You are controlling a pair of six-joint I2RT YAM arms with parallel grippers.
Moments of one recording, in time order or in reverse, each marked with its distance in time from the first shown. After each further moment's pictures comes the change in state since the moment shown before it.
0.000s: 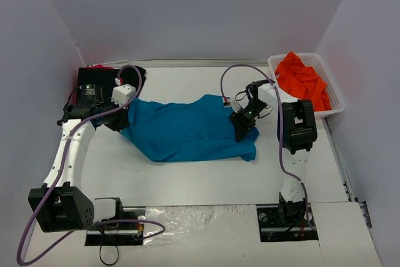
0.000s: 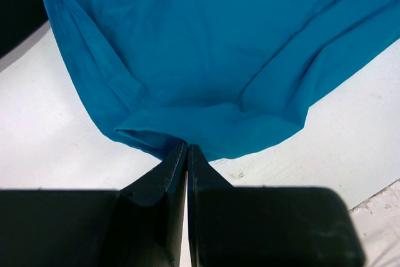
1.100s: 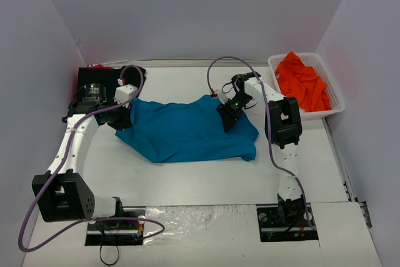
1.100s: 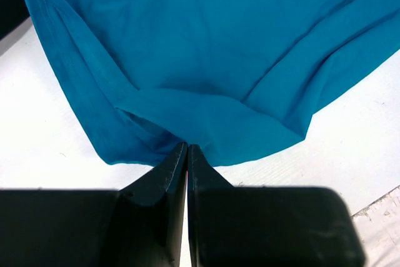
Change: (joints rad) left arm 0.000 0.076 -0.017 0.050 0.013 -0.019; right arm 0.093 0.181 0.300 -0.006 0.026 0.076
